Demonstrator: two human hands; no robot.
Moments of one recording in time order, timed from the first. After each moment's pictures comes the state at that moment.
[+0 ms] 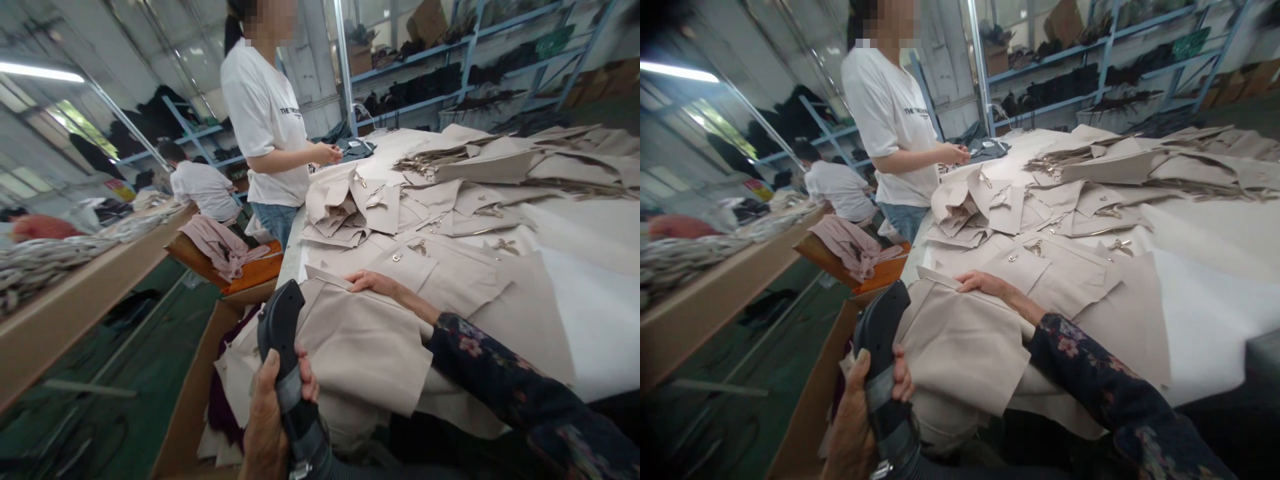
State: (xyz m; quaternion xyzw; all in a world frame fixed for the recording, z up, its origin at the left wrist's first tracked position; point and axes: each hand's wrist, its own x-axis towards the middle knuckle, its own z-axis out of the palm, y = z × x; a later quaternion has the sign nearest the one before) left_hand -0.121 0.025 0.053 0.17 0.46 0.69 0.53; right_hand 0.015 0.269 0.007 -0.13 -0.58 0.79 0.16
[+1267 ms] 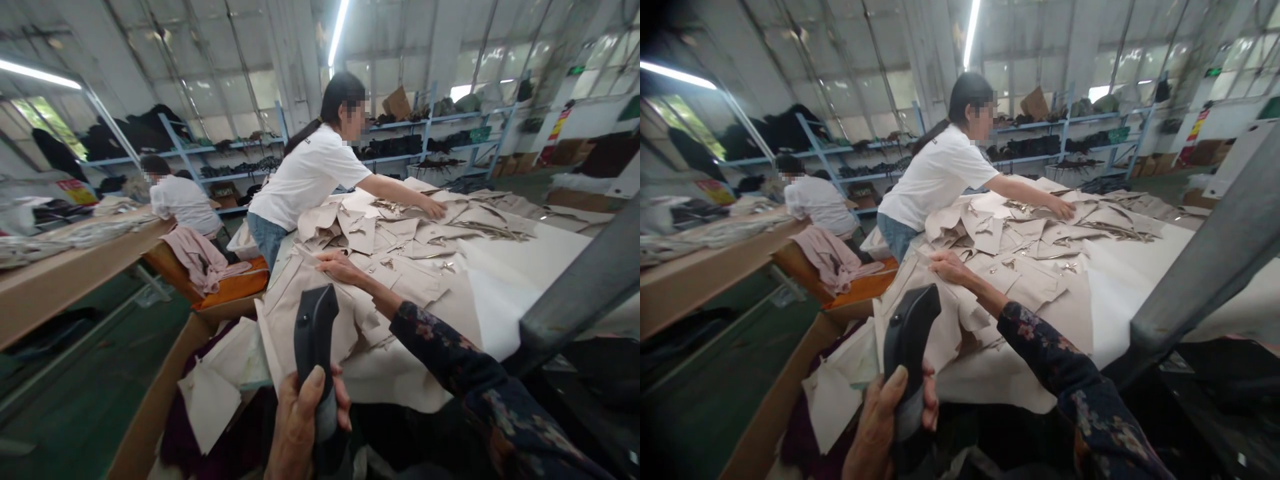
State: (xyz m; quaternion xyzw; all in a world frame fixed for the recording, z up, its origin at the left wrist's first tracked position) left_hand -0.055 -0.028 0.080 0.28 0.48 0.64 0.53; right_hand -0.016 0.232 0.108 -0.20 -0.74 0.56 0.31
